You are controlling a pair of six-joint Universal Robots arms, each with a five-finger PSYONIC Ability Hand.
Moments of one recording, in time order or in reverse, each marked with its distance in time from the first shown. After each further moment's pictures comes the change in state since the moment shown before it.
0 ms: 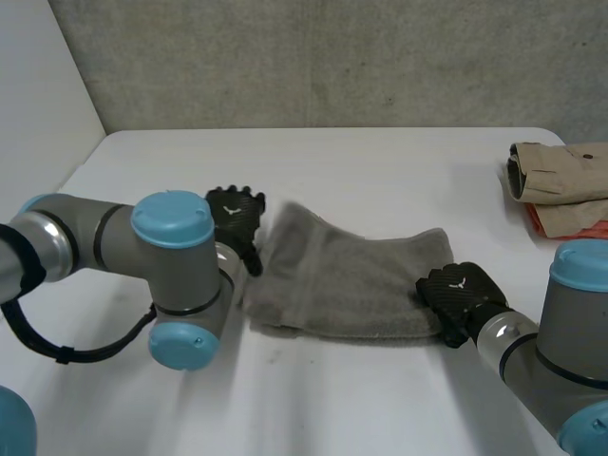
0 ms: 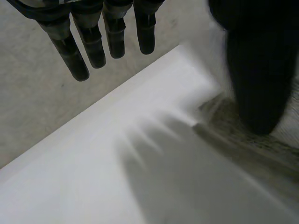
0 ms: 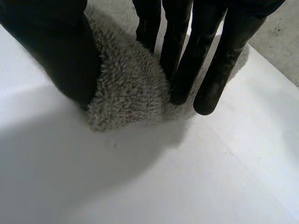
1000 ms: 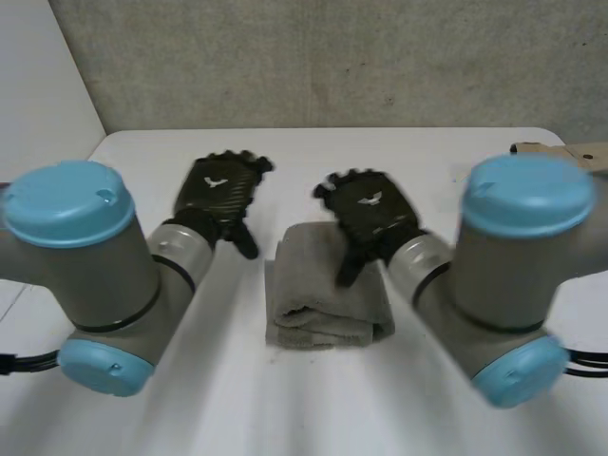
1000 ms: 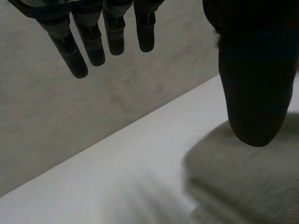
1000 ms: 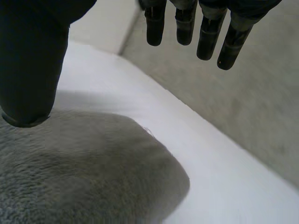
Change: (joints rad) left arm 0.021 0.371 -0.262 -0.001 0.184 -0.137; right arm 0.309 0.033 -0.447 0.122 0.072 0.295; left_hand -0.027 -0.035 -0.026 -0.037 -0.041; right_hand -0.535 -0.772 -0.818 -0.805 -0.758
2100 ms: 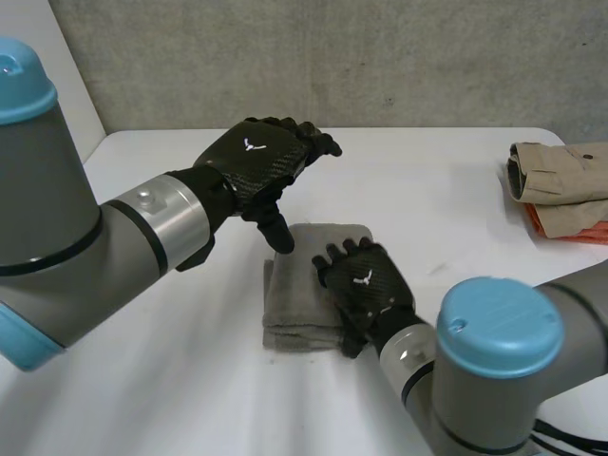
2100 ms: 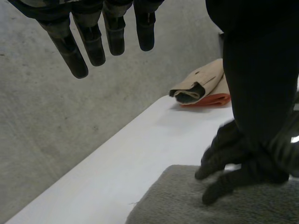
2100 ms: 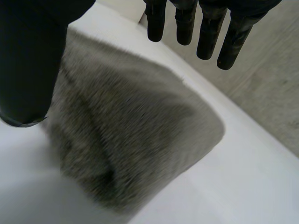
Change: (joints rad) left arm 0.020 0.118 0.205 -0.376 0.378 0.082; right arm 0.099 -0.005 0.324 -0.245 0.119 -0.113; left_hand -0.008 0.002 0.000 0.000 0.006; right_hand -0.046 0.000 -0.004 0.000 0.000
